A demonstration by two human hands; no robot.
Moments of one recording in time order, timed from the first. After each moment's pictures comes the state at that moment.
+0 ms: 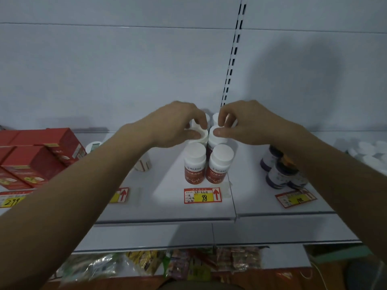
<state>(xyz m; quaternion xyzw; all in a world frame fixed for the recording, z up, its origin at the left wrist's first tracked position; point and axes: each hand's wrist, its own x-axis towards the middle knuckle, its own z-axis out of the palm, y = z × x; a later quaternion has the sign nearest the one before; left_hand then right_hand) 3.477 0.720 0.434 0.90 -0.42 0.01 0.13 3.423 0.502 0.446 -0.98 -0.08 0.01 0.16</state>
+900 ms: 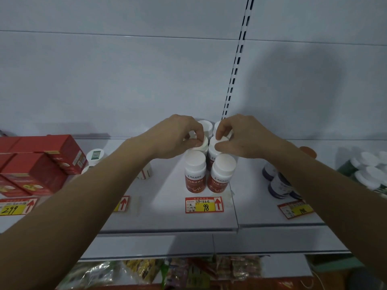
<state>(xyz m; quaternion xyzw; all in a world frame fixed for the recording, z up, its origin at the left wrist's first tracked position) 3.489 0.725 0.417 0.89 -0.42 -0.01 0.19 3.433 0.512 0.427 -0.98 -0.06 0.00 0.20</state>
